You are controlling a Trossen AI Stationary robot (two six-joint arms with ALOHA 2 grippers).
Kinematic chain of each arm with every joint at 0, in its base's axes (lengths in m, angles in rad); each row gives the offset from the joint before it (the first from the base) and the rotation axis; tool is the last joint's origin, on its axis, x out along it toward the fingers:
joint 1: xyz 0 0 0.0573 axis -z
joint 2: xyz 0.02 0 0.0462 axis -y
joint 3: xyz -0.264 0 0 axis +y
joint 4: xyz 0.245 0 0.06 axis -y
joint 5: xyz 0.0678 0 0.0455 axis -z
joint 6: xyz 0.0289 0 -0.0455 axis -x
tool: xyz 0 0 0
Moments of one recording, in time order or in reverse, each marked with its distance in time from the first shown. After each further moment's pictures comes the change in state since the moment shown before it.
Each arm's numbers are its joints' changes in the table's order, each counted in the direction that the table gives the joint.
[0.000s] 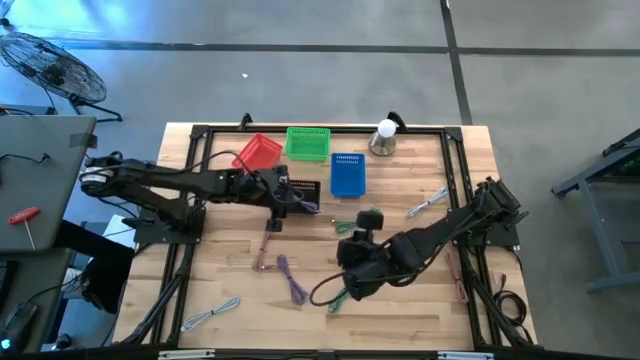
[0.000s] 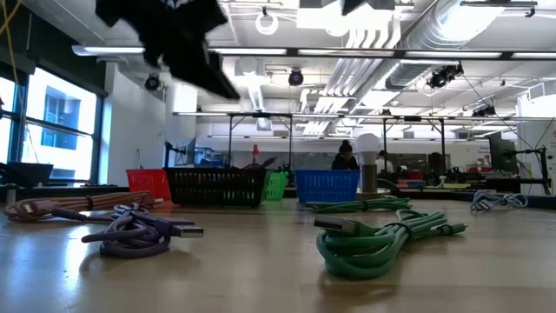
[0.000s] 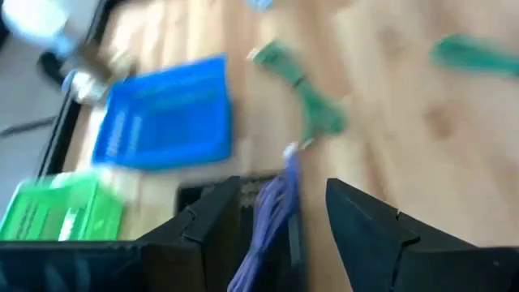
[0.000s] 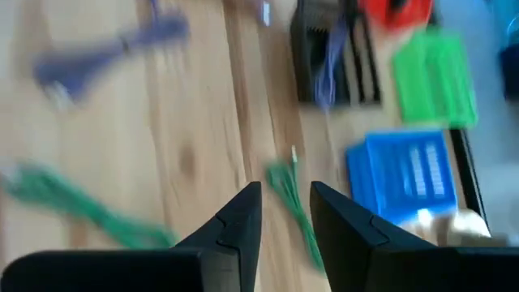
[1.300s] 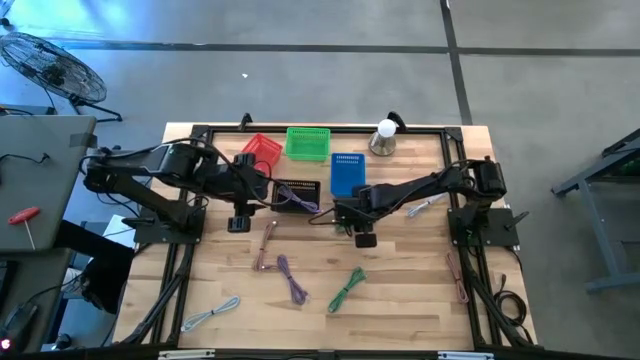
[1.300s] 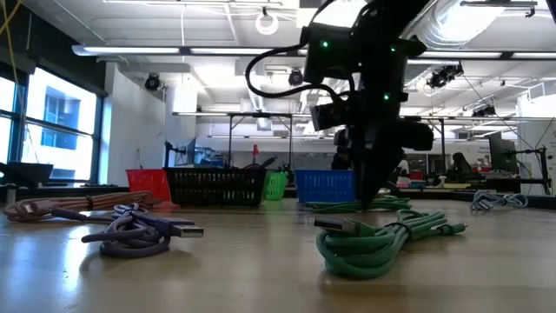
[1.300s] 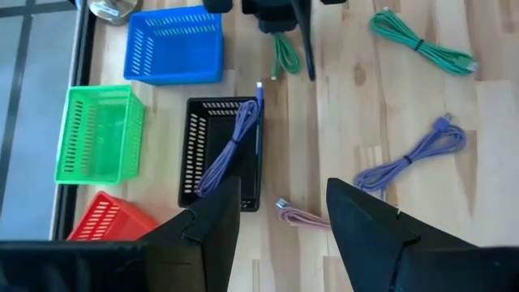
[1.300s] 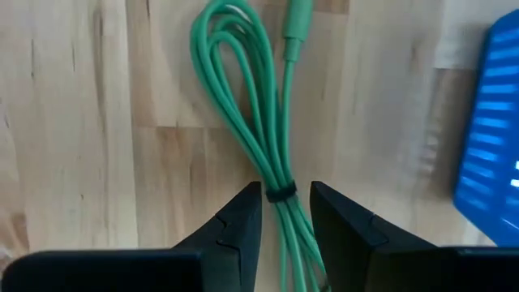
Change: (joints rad) left arm 0.185 -0.025 -0.744 -1.076 -0.153 0.337; right arm 0.467 0.000 0.629 0.562 -0.491 0.510
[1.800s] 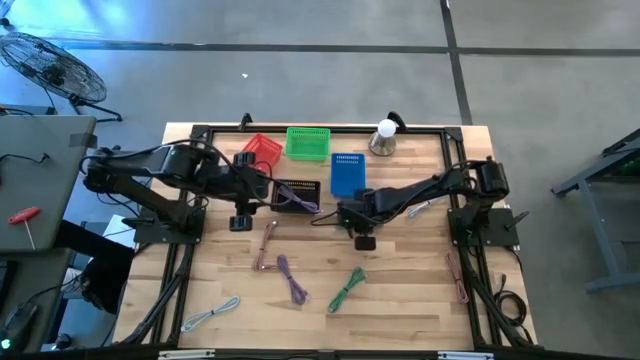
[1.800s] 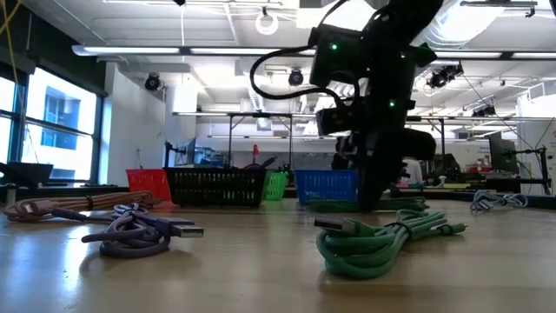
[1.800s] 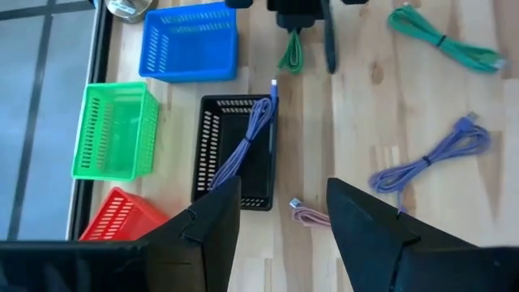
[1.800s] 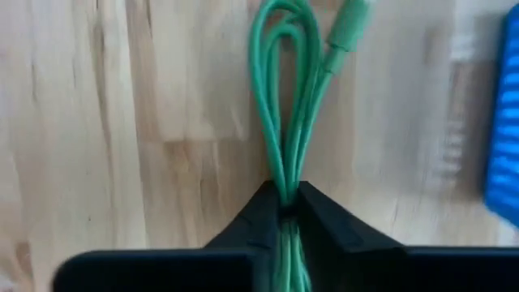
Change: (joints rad) left arm 0.000 -0.004 0.022 0.009 -0.050 0.000; right arm -0.011 0.003 0.065 0.113 0.011 -0.080
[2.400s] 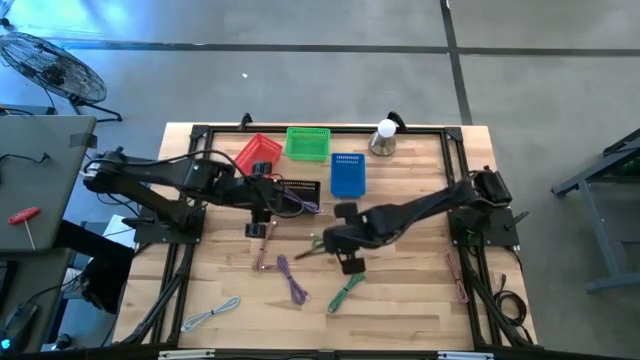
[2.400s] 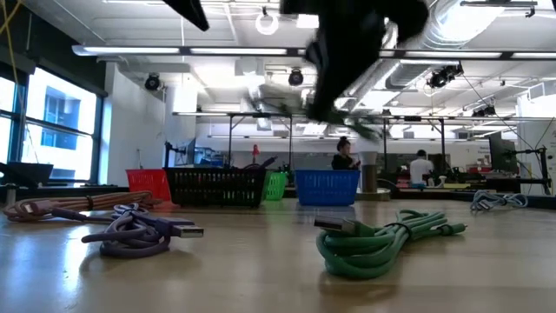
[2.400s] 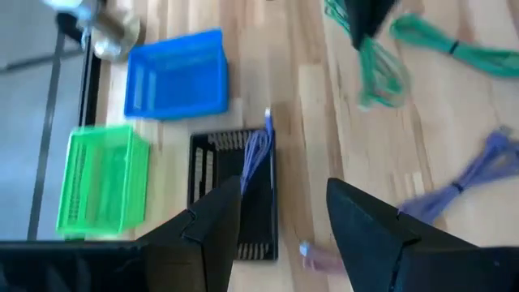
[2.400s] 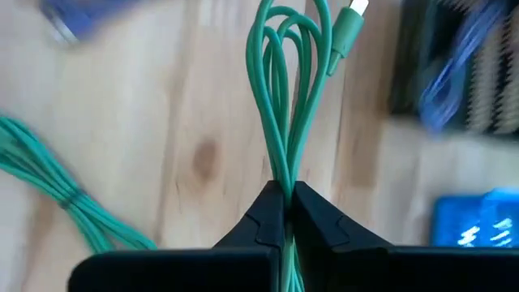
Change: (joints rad) left arm 0.000 0.001 0.229 0.326 0.005 -0.137; right arm -0.251 -0.006 -0.425 -0.246 0.113 -0.017
